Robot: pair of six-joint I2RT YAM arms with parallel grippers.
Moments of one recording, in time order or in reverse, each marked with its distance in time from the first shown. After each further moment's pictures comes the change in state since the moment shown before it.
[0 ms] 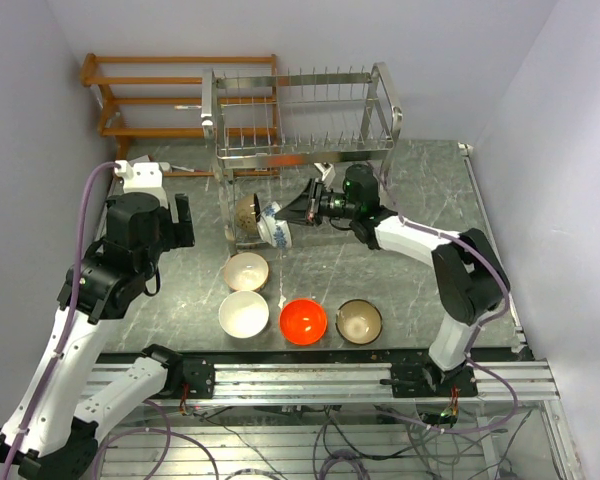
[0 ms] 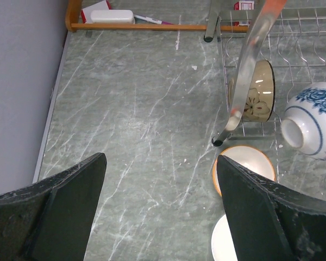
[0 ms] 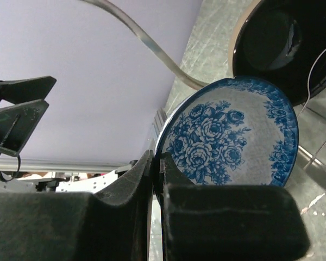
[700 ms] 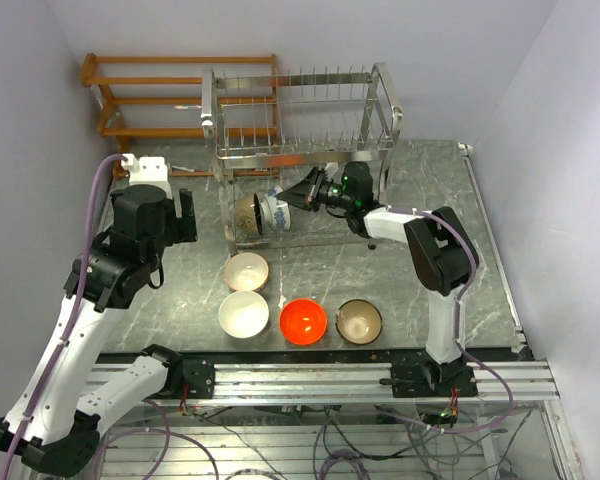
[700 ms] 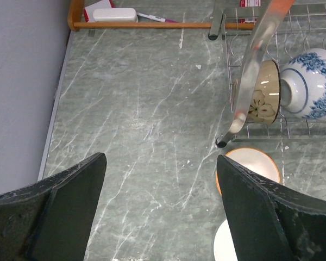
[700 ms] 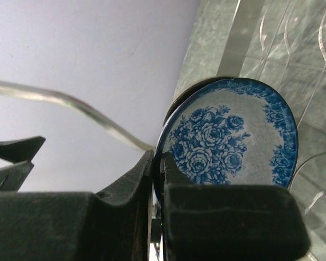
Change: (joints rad) left arm 0.000 0.050 0.026 0.004 -0.015 0.007; right arm -0.077 0.277 0.124 0.263 0.038 0.127
